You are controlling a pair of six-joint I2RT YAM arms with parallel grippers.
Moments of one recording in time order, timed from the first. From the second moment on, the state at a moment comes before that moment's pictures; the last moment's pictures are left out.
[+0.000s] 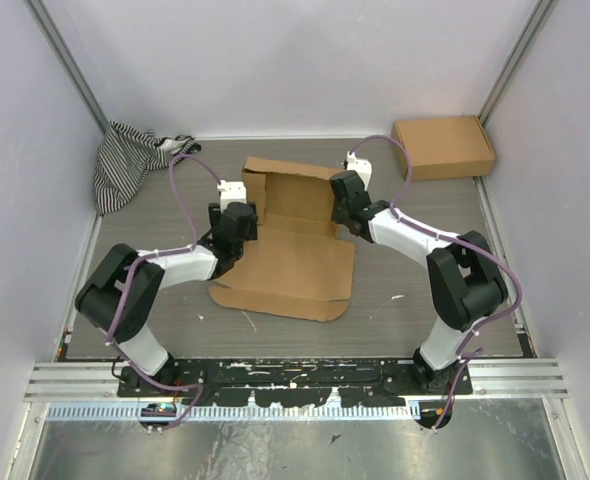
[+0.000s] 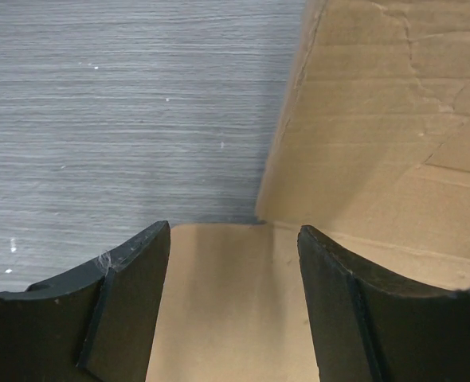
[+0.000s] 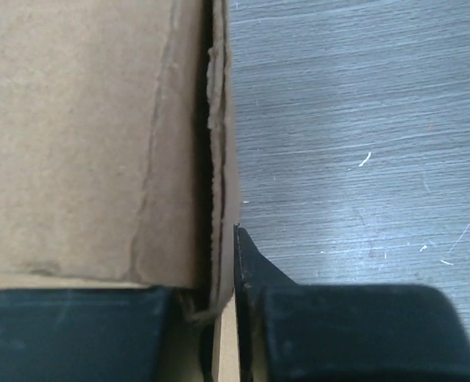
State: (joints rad) left arm -0.59 1.63 0.78 0.31 -0.59 -0.29; right arm 0.51 1.70 1.12 -0.16 0.37 0.47
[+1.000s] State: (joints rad) left arm -0.47 1.75 0.69 0.90 -0.29 -0.29; right arm 0.50 1.72 1.17 -0.21 0.34 0.42
